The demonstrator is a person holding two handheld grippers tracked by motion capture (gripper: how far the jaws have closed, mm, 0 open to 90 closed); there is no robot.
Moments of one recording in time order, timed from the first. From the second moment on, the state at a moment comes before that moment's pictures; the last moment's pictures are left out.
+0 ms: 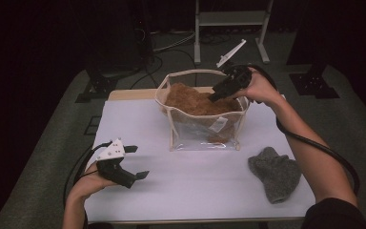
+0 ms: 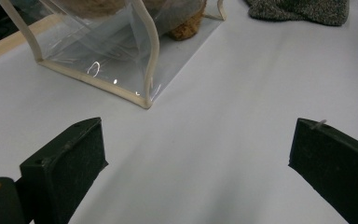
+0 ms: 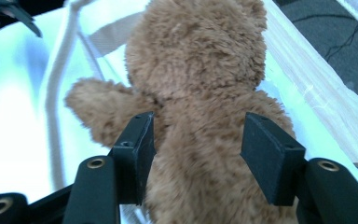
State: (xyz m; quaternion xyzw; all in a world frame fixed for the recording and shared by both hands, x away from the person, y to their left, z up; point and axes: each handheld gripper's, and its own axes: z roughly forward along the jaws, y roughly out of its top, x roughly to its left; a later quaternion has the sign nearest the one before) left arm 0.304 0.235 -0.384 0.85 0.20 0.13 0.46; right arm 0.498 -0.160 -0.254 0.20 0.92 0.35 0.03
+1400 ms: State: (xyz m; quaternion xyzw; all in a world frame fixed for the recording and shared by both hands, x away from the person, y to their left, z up) left arm 0.303 0.235 -0.387 0.85 0.20 0.13 0.46; right arm 0.410 -0.261 -0.256 0.23 0.87 0.43 0.03
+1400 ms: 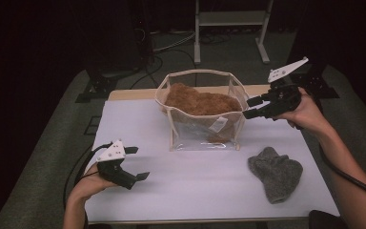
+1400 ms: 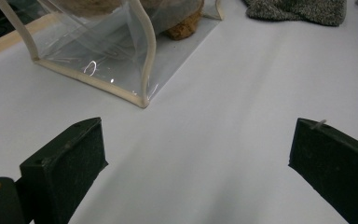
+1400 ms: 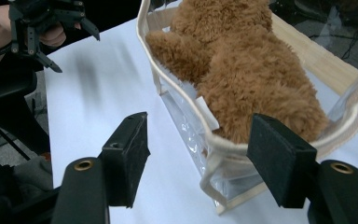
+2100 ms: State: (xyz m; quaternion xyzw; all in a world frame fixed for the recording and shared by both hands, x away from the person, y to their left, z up) left arm 0.303 0.239 -0.388 0.85 0.21 0.13 0.47; right arm 0.388 -0.293 -0.287 0.26 0.85 0.45 0.01
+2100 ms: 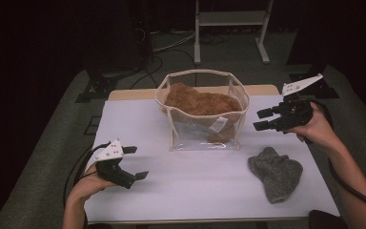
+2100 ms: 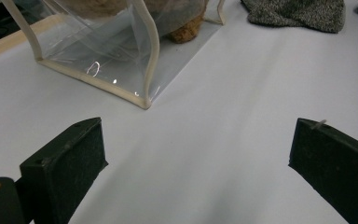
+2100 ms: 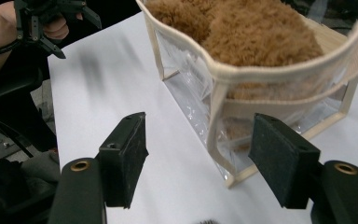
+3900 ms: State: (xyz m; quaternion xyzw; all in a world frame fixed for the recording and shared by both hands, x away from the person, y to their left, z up) left arm 0.306 0.223 -0.382 0.86 0.18 0.13 0.47; right arm 0.330 -0.344 -0.384 0.32 0.82 0.48 -0.03
